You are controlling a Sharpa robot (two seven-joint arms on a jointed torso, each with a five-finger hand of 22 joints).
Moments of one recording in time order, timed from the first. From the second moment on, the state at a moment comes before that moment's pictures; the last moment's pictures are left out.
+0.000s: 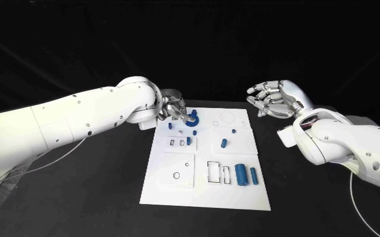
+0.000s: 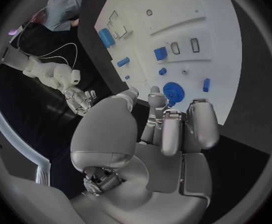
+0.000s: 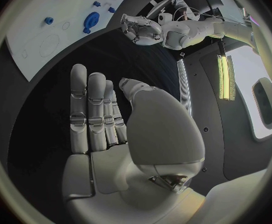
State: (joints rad) left arm 1.34 -0.68 -0.03 1.36 -1.05 0.16 -0.41; left_hand 1.19 -0.10 0.30 0.29 0.06 0.87 0.09 0.59 0.56 1.22 0.02 1.00 0.94 1.47 -0.04 1.54 1.31 0.09 1.41 0.04 1.39 1.16; right arm 1.30 -0.90 -0.17 1.56 -0.64 -0.63 0.26; right_hand 1.38 -0.20 0.42 0.26 0.22 0.87 0.16 0.29 0.41 1.06 0.07 0.64 0.73 1.33 -0.01 0.69 0.76 0.17 1.22 0.09 0.48 0.73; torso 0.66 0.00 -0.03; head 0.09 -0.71
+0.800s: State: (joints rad) left arm 1.34 -0.55 -0.06 1.22 -1.11 0.32 -0.52; left_hand 1.09 -0.10 0.21 0.29 0.06 0.85 0.09 0.61 0.60 1.21 0.02 1.03 0.95 1.47 -0.04 1.56 1.31 0.09 1.42 0.04 1.39 1.19; right arm 1.30 -0.90 -0.17 1.56 -0.60 -0.63 0.24; right_hand 1.37 -0.21 0.42 0.26 0.22 0.85 0.16 0.28 0.40 1.05 0.07 0.63 0.71 1.32 -0.01 0.66 0.77 0.17 1.22 0.10 0.45 0.71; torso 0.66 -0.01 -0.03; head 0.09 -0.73
